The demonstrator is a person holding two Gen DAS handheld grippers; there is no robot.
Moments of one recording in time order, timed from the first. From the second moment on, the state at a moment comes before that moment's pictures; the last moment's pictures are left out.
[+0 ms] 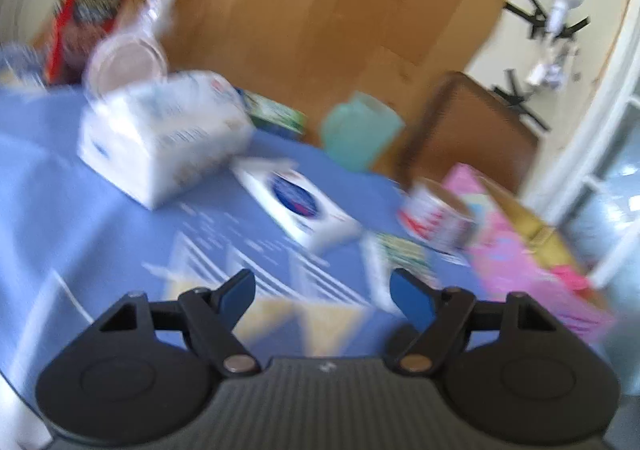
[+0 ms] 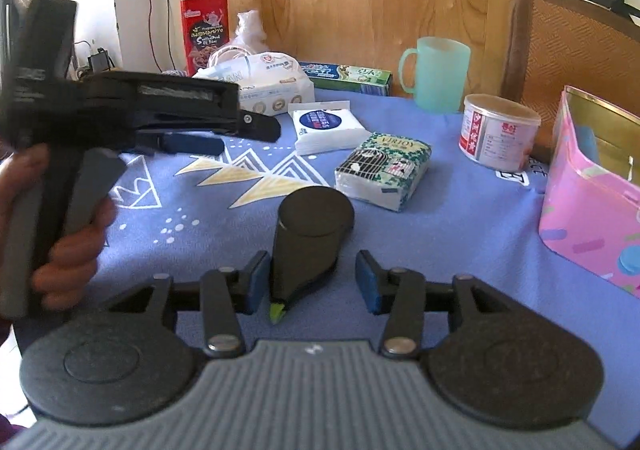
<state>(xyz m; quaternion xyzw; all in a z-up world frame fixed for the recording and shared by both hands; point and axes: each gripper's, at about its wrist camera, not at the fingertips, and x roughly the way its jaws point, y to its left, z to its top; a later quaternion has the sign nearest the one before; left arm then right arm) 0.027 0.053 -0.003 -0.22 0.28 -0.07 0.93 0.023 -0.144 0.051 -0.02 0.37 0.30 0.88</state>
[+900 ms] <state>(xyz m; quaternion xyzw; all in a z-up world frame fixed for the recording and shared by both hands) 0.127 -0.164 0.083 -0.10 0.26 -0.22 0.93 0.083 -0.300 0.079 0.04 0.23 0.10 0.97</state>
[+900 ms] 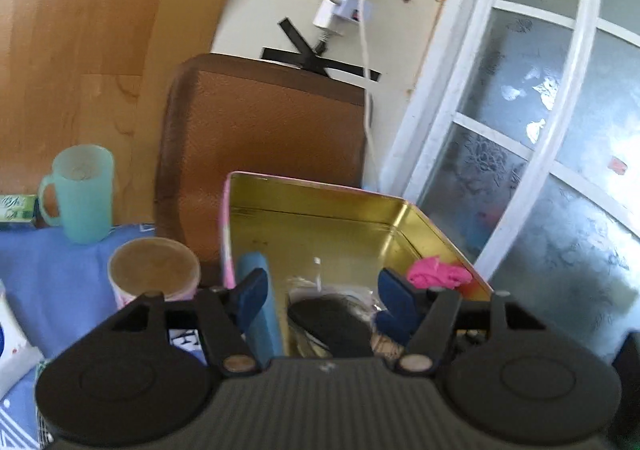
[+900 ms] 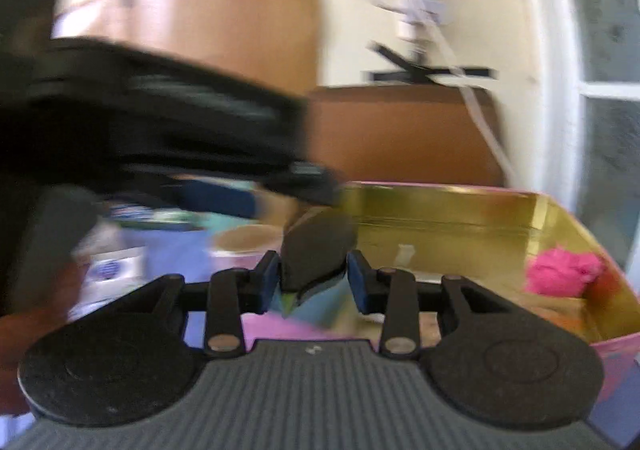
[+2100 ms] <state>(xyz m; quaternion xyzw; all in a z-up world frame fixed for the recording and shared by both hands) 0.024 0.117 -0.017 -0.27 0.21 0.05 0.94 0.188 -0.044 0.035 -0.08 0.43 0.34 0.83</state>
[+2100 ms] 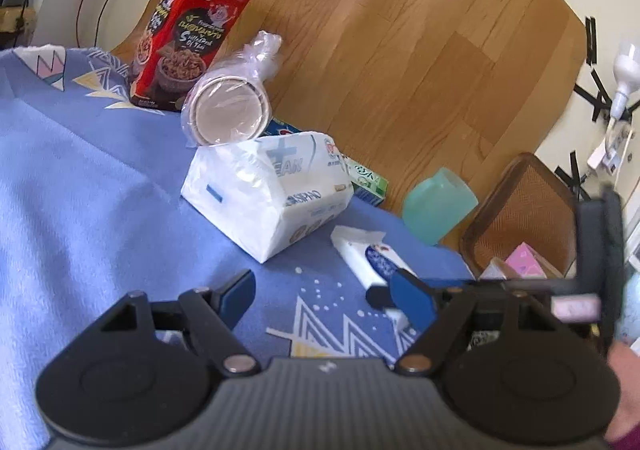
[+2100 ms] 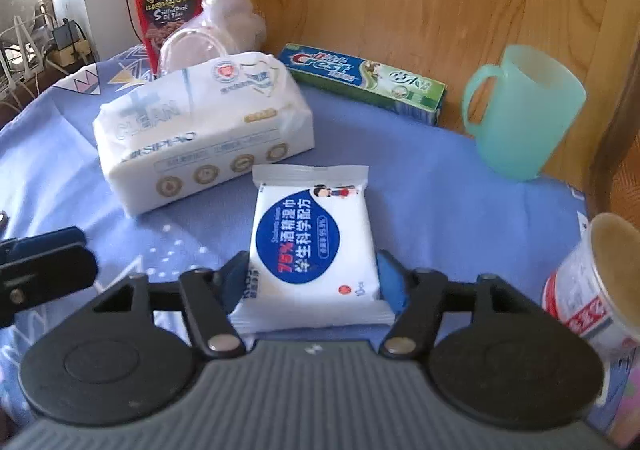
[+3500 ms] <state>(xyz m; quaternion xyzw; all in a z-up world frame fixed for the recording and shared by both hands) 0.016 -0.007 0.037 -0.20 0.27 -0.11 0.94 0.005 -0.174 0.074 -0.01 0.25 0.33 0.91</state>
